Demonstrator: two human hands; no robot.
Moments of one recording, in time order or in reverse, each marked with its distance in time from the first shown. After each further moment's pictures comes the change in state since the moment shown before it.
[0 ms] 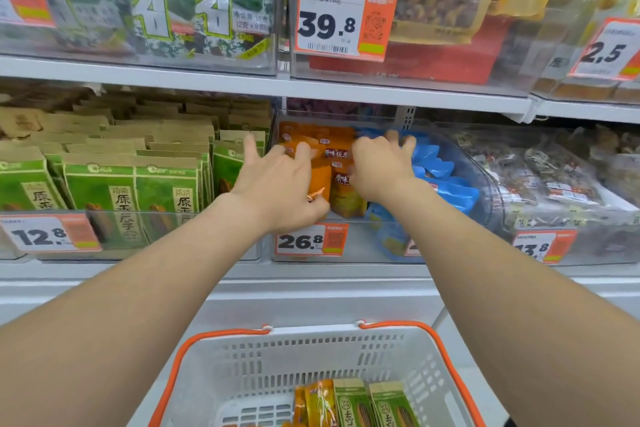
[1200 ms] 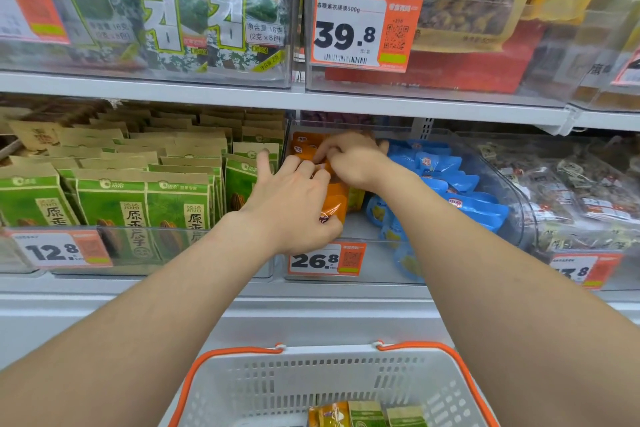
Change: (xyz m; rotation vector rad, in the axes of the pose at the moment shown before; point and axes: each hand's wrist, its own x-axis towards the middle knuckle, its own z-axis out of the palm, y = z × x) left_hand 0.003 -0.003 0.004 -0.013 -0.010 0.042; right_hand 0.066 -0.031 0.011 0.443 -0.094 -0.178
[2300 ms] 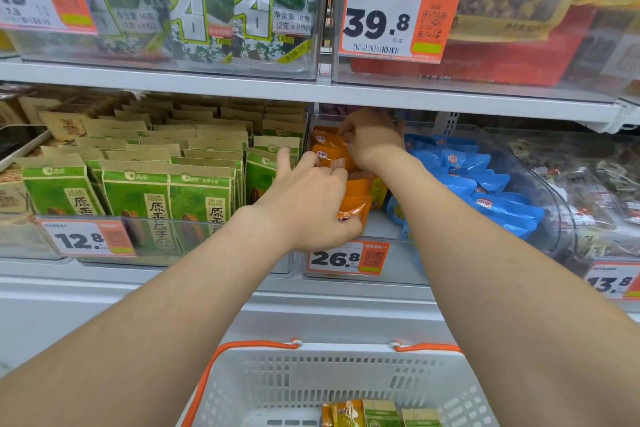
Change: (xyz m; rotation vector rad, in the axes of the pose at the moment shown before) left_hand -0.003 -0.008 0.000 -0.020 -0.010 0.040; right_hand 0.039 -0.007 0.015 -0.141 0.245 0.049
